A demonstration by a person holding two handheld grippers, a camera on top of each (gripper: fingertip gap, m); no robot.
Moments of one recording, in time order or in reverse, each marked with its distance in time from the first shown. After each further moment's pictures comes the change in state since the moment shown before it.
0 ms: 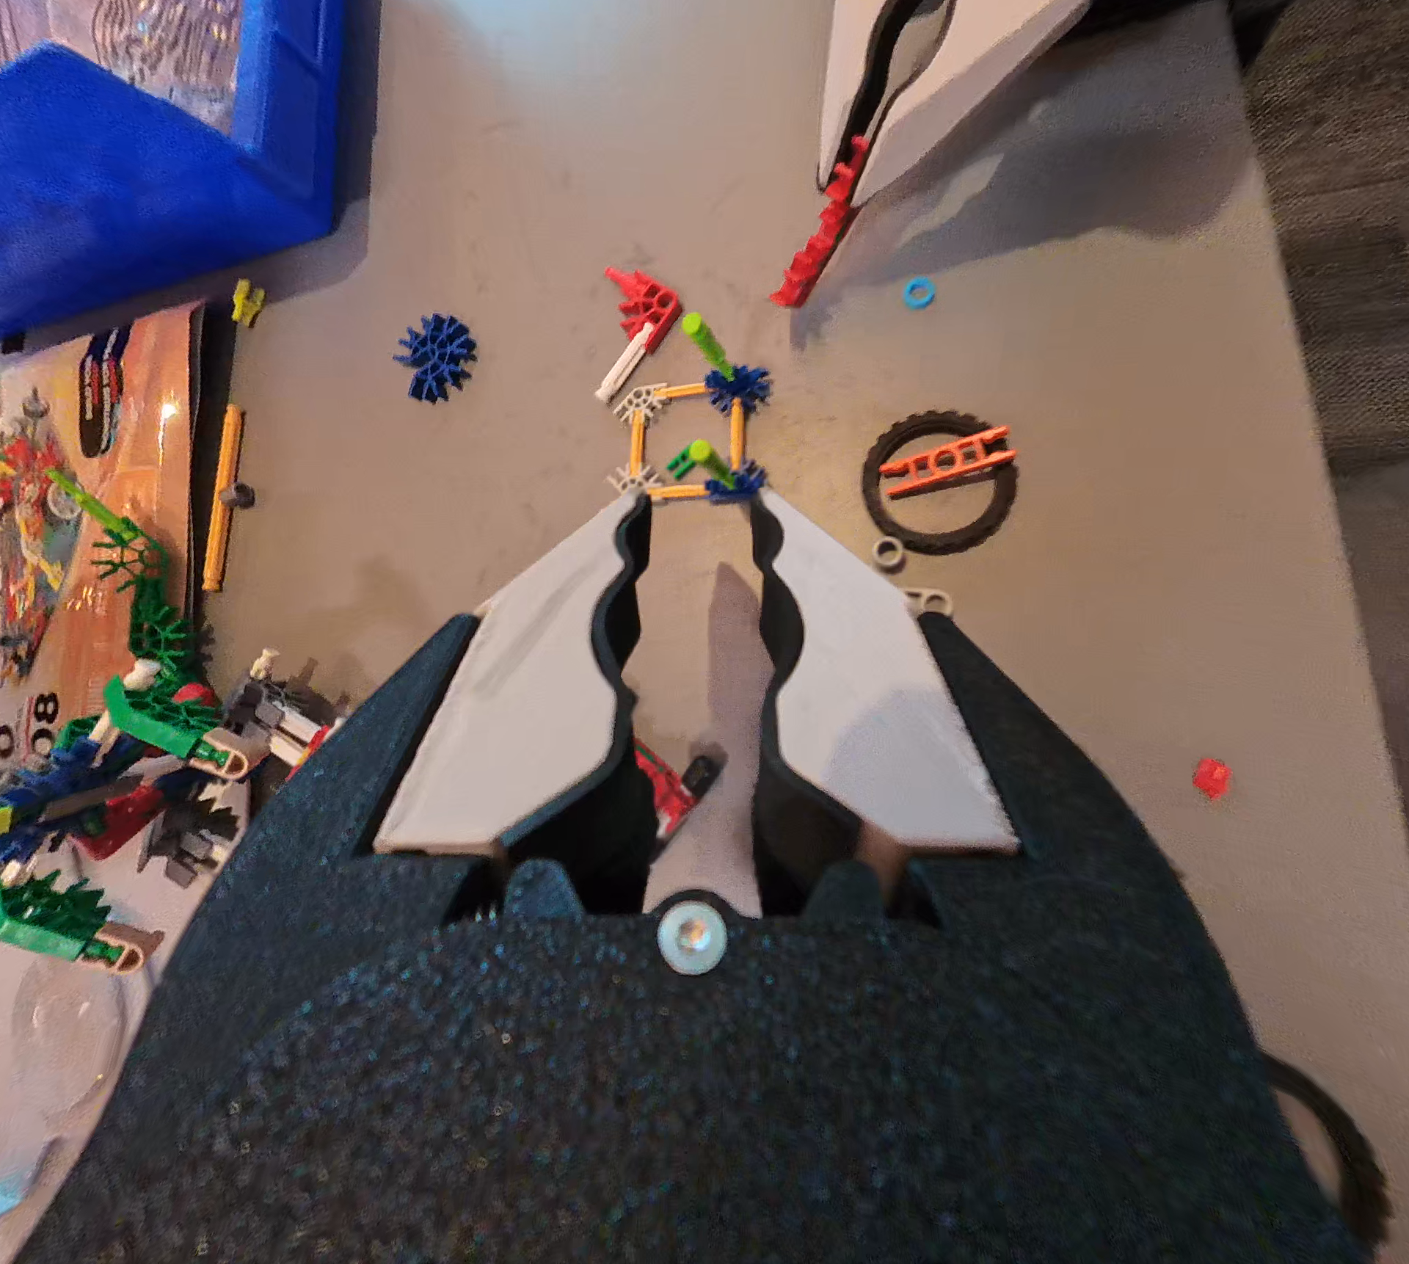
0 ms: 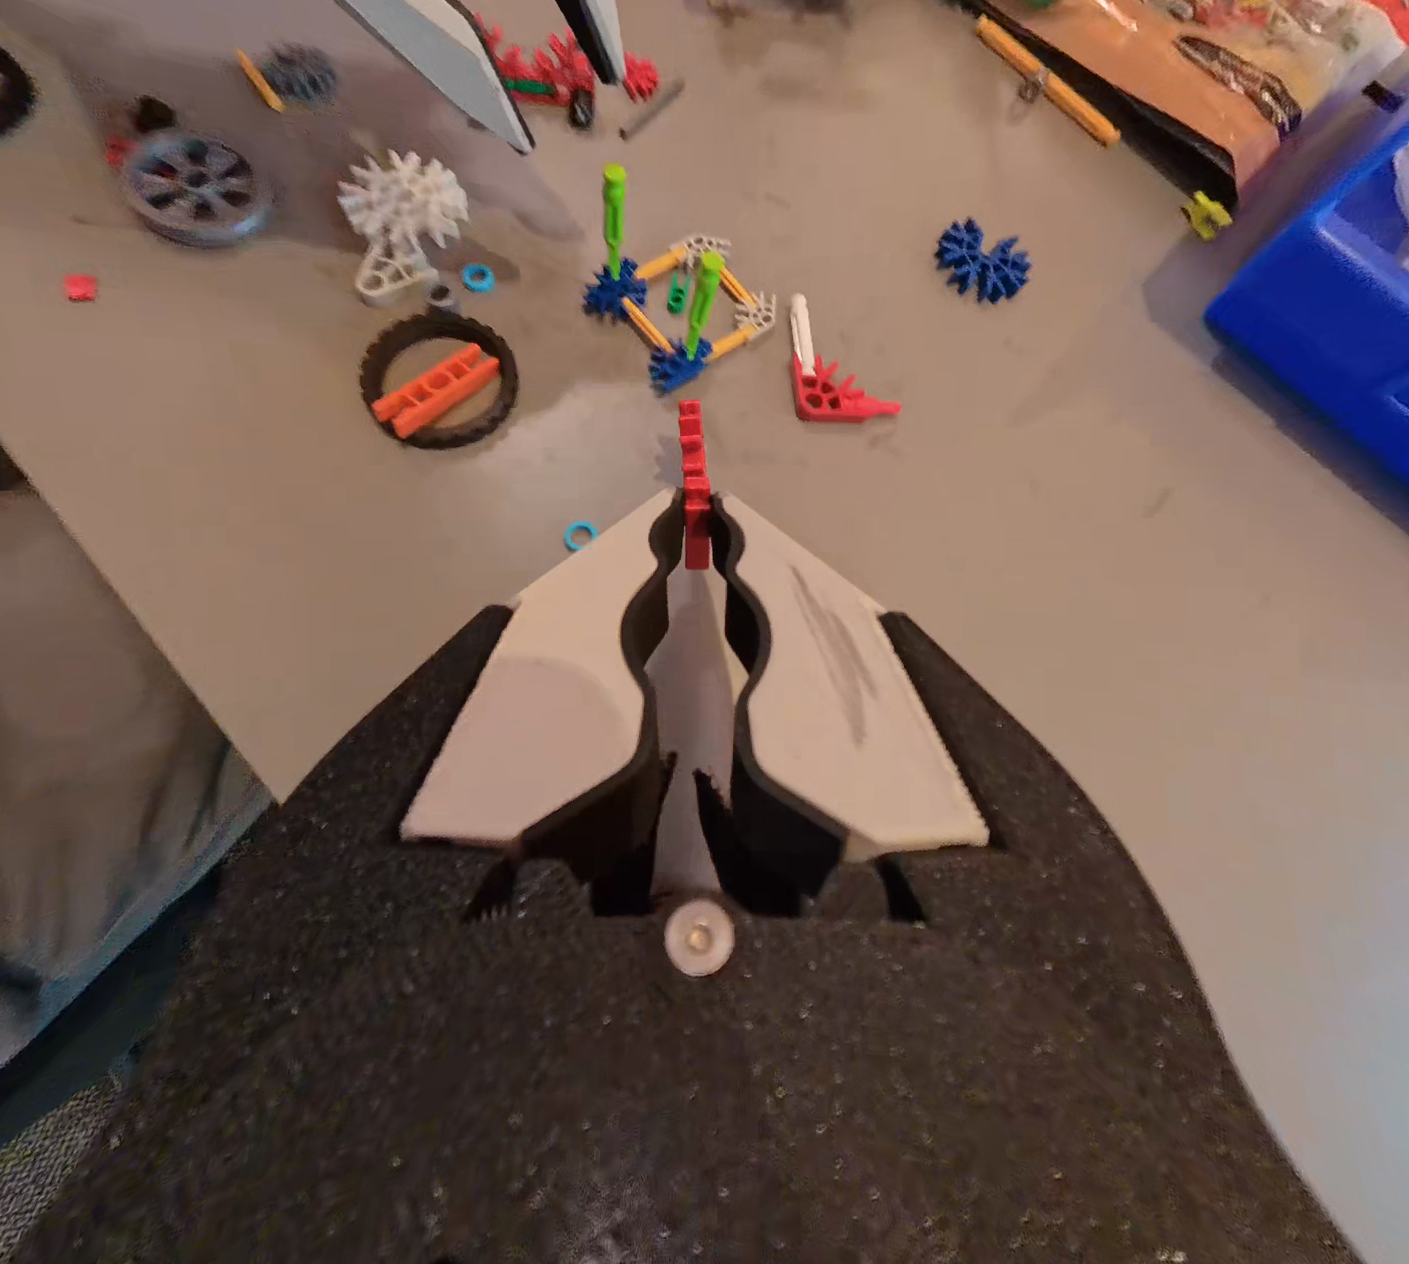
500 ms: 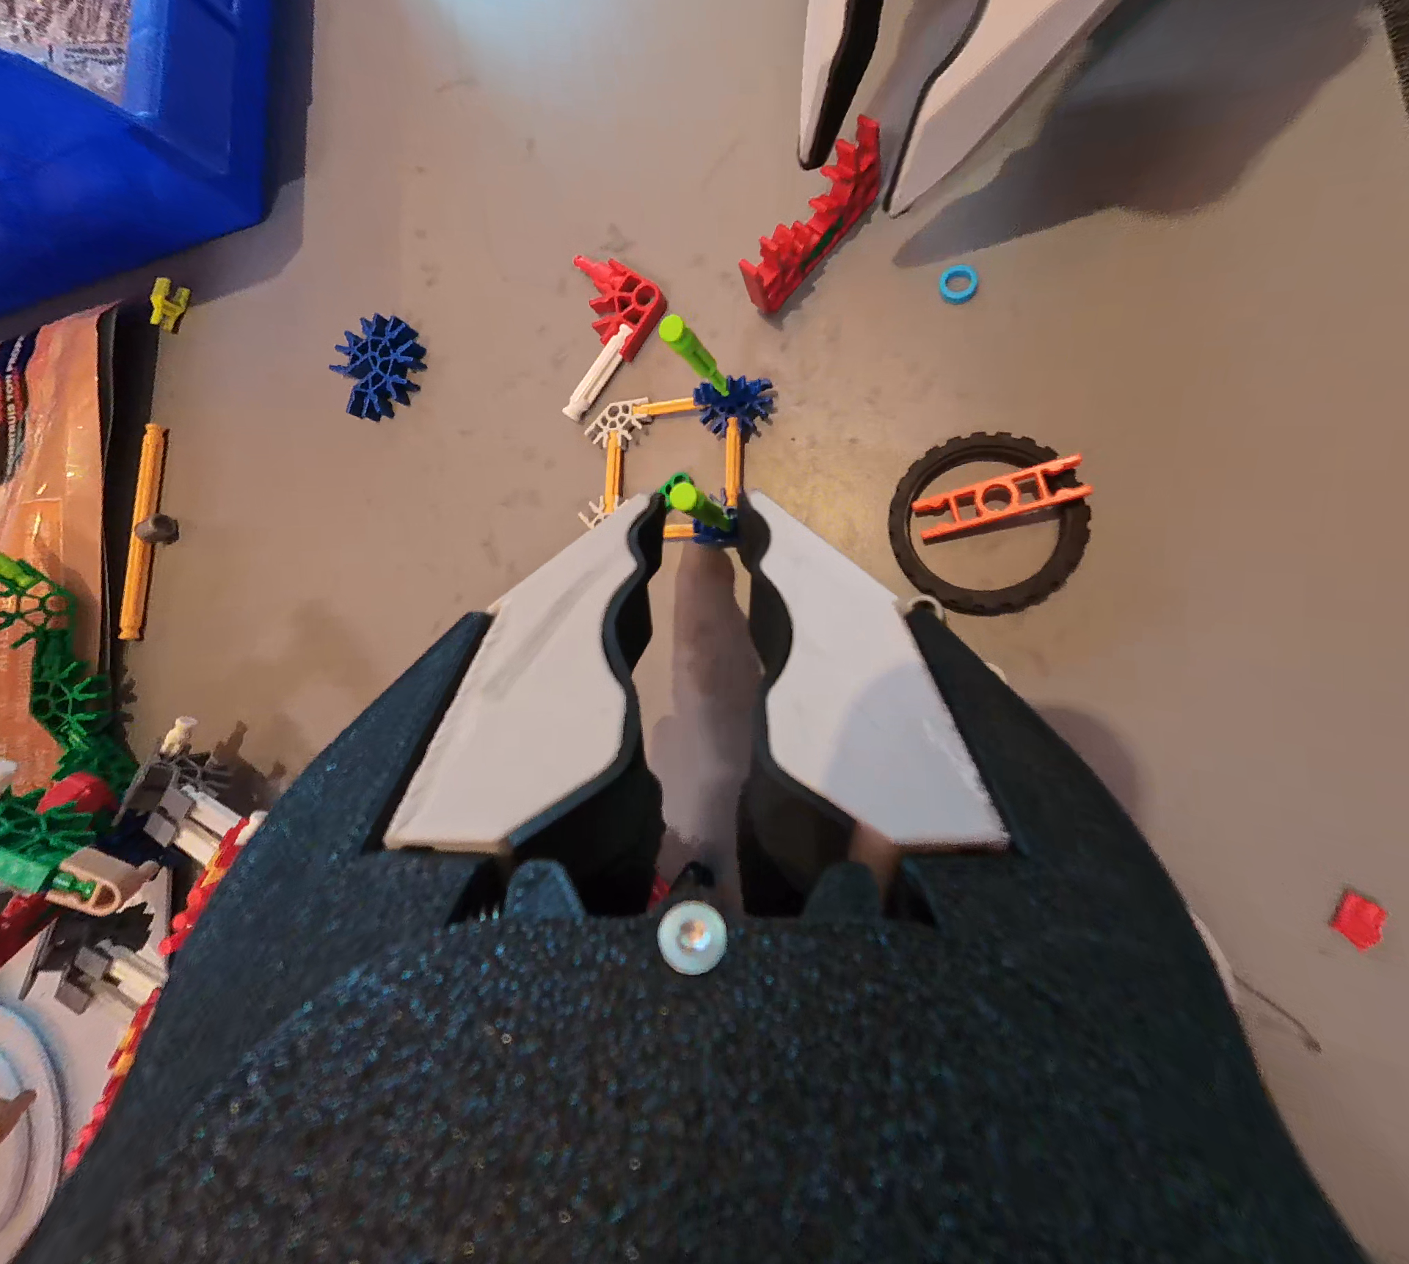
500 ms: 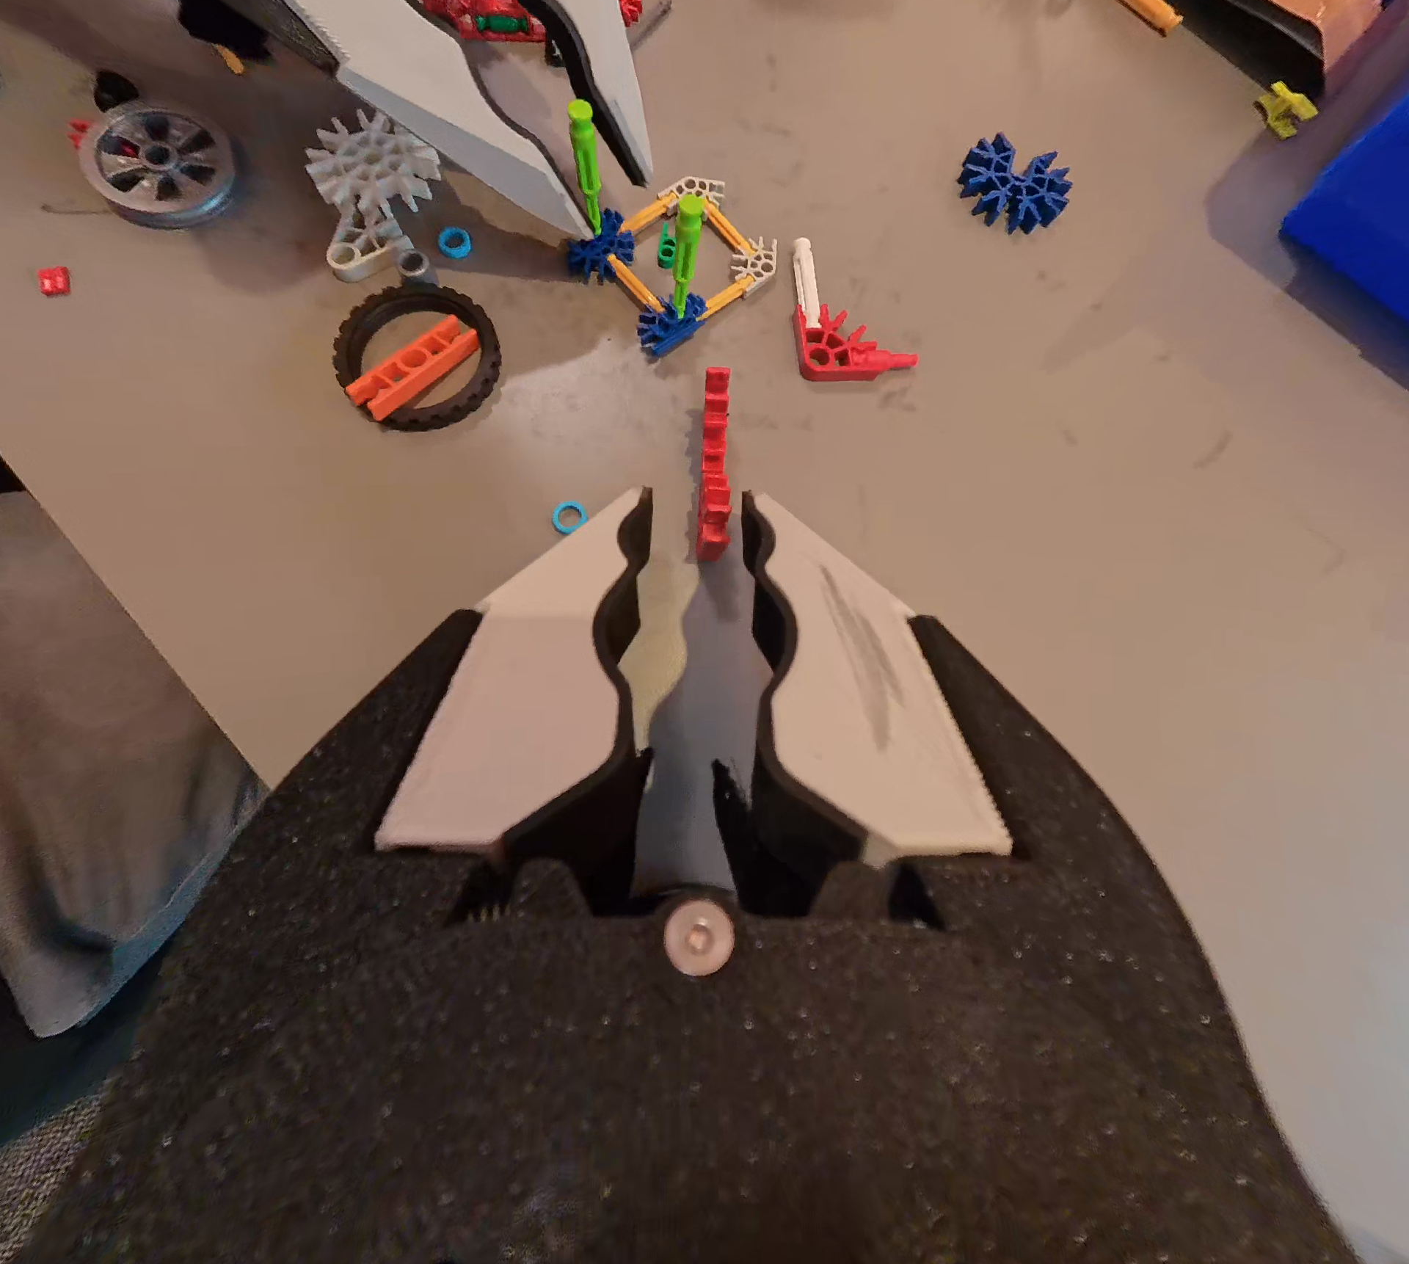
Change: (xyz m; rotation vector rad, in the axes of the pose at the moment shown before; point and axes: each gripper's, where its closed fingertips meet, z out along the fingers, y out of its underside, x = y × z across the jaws) left arm 0.004 0.007 0.041 -0.017 0.003 0.013; right arm 0.003 0.013 0.007 -0.073 -0.031 0.064
